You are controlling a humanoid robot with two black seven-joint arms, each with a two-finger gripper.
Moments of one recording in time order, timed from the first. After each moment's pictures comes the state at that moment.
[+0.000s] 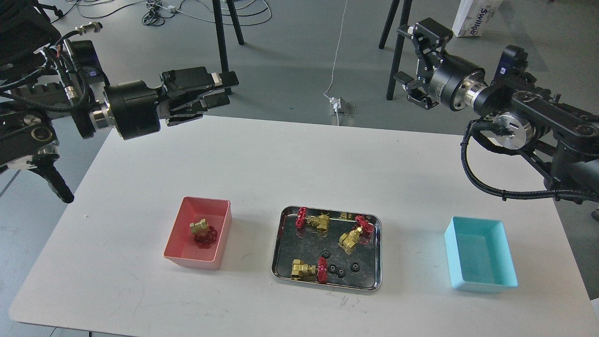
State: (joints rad) left arm -1.04 0.82 -0.26 -1.32 0.60 -0.45 -0.49; right arm 1.11 -0.48 0.24 0.95 -0.41 0.20 0.12
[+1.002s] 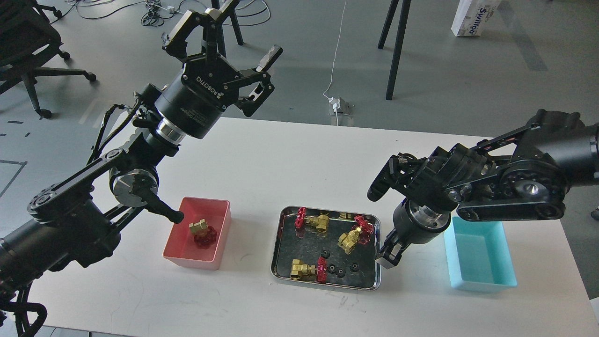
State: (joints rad) left arm -0.67 0.39 -0.71 -1.34 0.25 -0.49 -0.49; right arm 1.62 -0.26 -0.75 1.43 -1.22 0.49 0.11
